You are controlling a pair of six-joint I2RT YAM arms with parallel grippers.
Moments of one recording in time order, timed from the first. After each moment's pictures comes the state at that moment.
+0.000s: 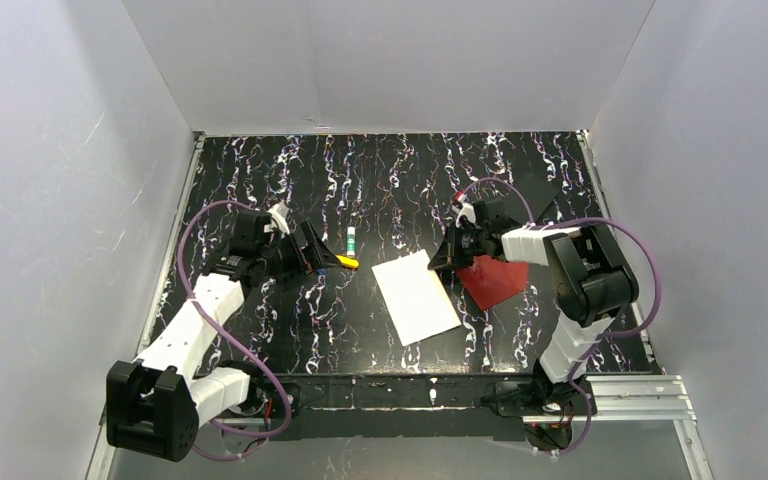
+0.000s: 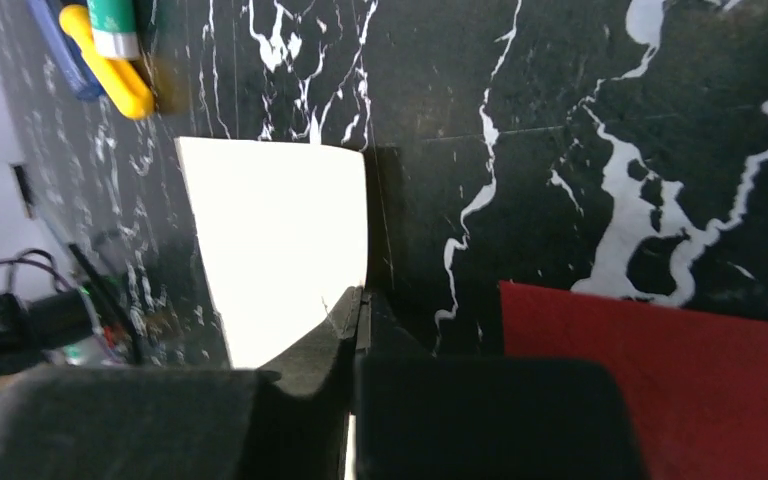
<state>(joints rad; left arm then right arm) -0.22 1.08 0.72 -0.49 0.43 -0.67 0.35 1.77 0.84 0.00 -0.60 0.44</state>
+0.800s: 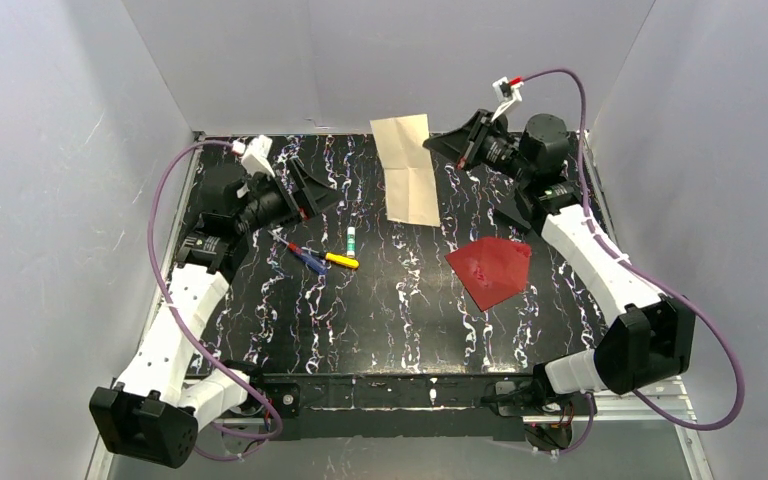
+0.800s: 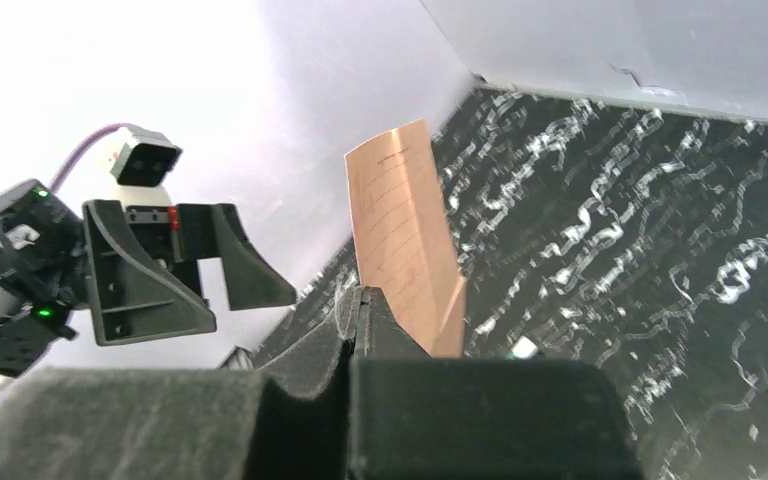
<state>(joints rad) -0.22 1.04 1.02 -0.33 0.52 -0.70 0.35 1.39 1.23 0.19 -0.62 0.68</state>
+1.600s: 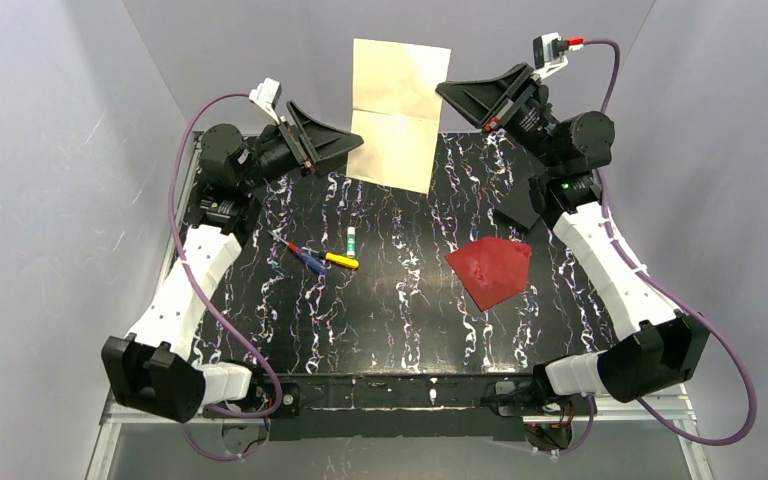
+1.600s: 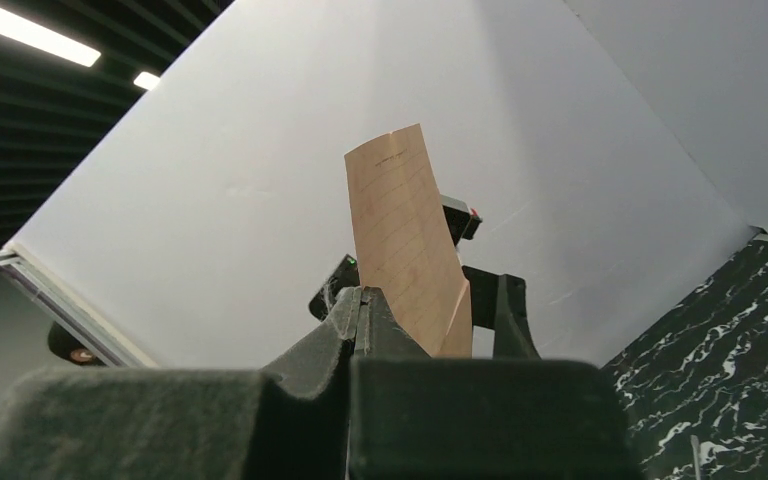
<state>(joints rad) -0.26 1.25 1.24 0.13 0.77 -1.13 0.35 1.35 1.38 0.60 -0.62 1.28</state>
